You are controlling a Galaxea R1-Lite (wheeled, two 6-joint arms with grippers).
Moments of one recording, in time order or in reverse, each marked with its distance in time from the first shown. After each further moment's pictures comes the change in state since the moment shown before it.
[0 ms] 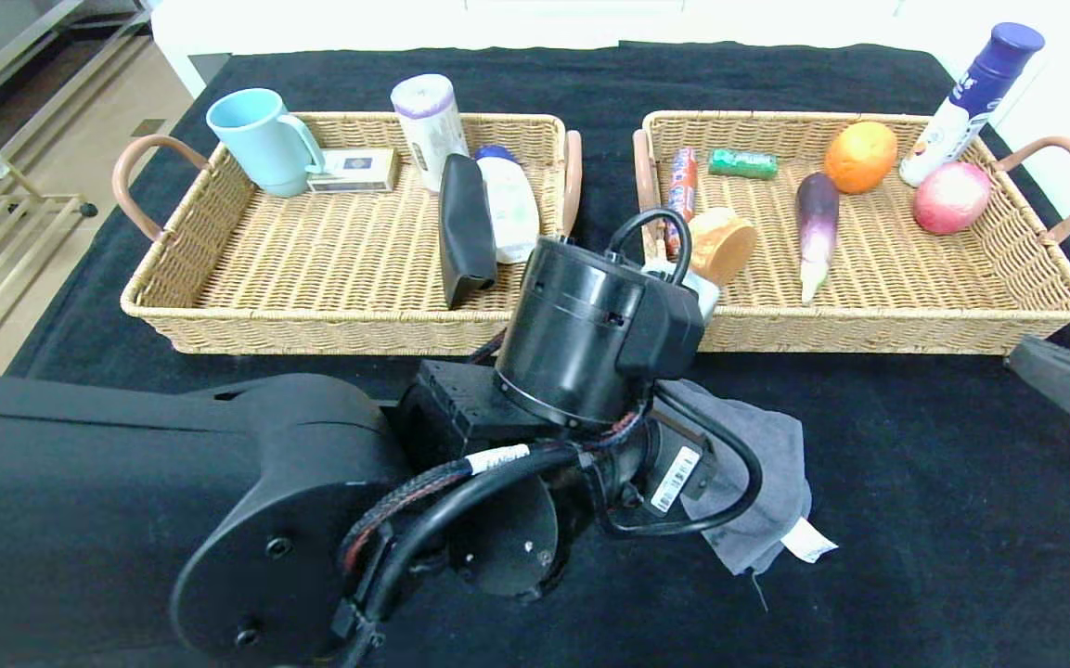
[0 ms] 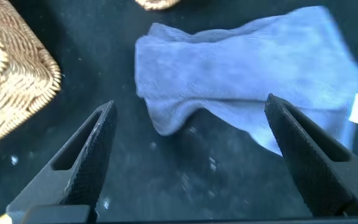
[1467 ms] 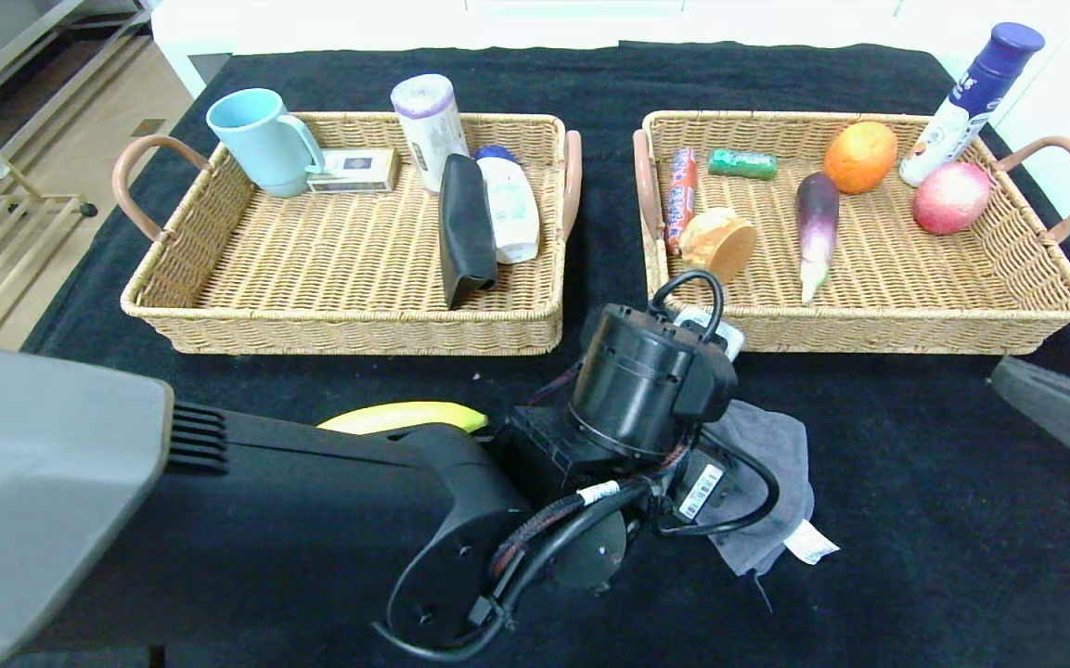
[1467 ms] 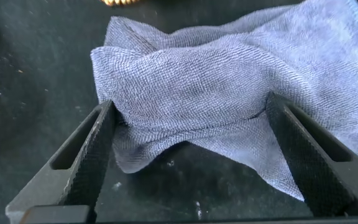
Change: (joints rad) left arm 0.009 0.146 -0.006 -0.148 -0.017 0.029; right arm 0.014 0.007 0.015 0.000 0.001 -0.003
